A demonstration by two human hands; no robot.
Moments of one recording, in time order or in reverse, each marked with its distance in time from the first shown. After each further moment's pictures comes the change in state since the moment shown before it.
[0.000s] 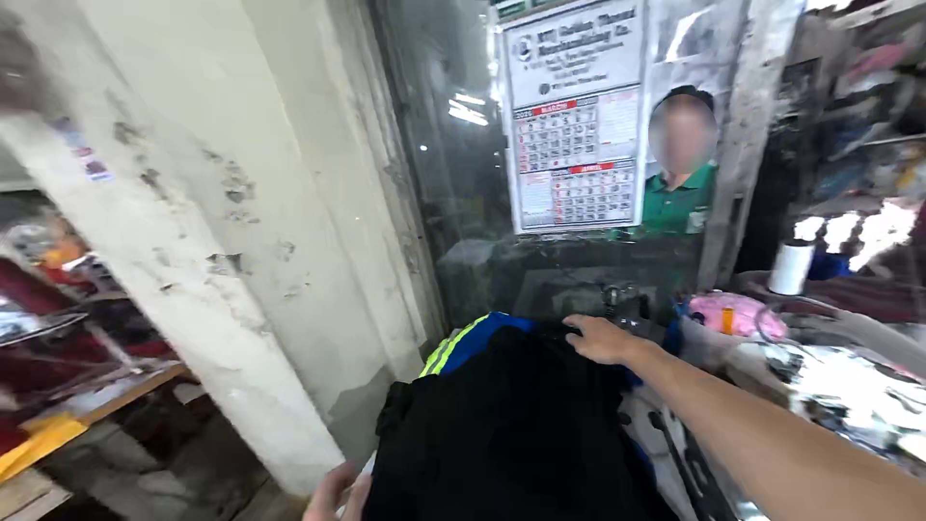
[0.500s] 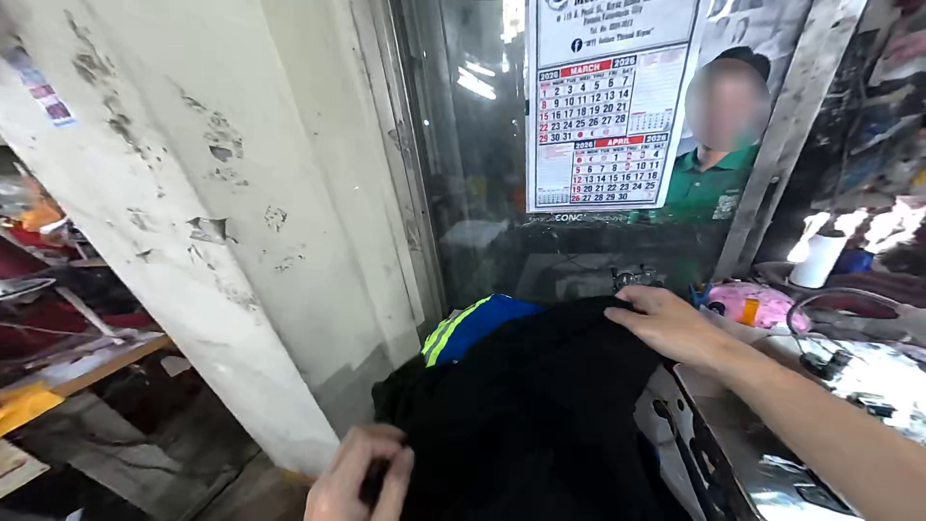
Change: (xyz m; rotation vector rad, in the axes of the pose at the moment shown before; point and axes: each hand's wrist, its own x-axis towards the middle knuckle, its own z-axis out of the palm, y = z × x) left_hand -0.002 0.067 0.014 0.047 -0.005 0.531; right_hand -0.081 -0.008 -0.037 0.261 0.294 -0.027
